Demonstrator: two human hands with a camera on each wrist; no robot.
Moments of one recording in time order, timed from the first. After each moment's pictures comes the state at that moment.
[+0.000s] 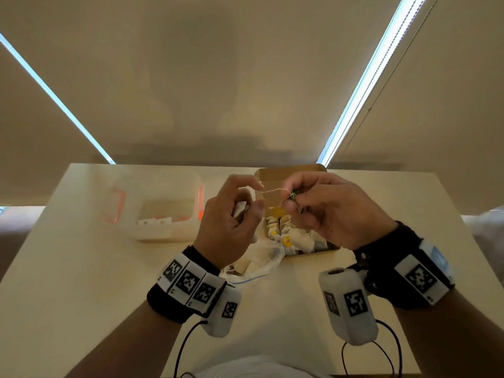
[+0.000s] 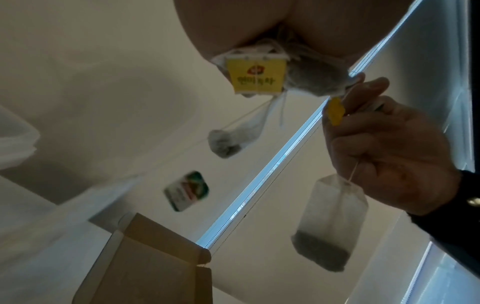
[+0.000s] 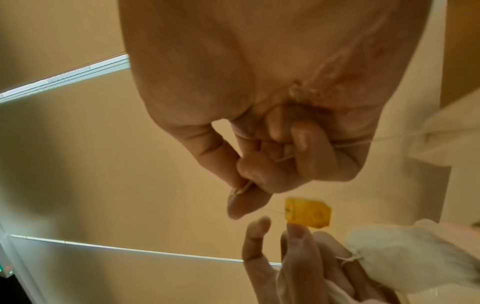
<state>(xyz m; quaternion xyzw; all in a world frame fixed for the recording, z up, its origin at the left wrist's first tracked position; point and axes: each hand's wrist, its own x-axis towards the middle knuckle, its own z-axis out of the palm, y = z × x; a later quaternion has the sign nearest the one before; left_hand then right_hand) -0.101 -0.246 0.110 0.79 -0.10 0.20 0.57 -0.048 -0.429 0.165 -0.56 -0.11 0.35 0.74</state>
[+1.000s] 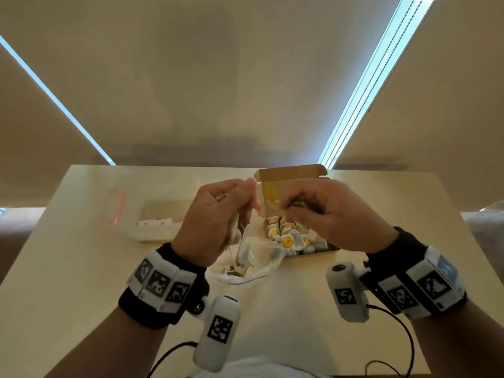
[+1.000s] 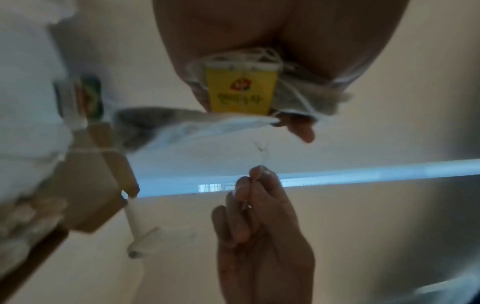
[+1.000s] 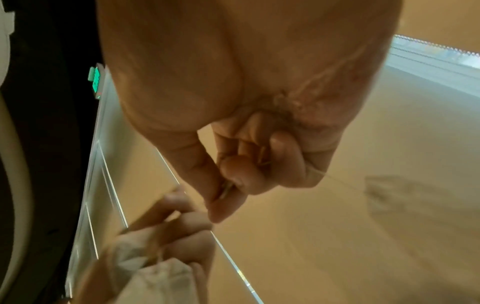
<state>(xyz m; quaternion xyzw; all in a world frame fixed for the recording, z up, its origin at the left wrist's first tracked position) -0.102 -0.232 0.139 0.64 -0.01 0.00 0.77 -0.053 -0.436 0.163 -0.85 -0.31 0.11 0.41</state>
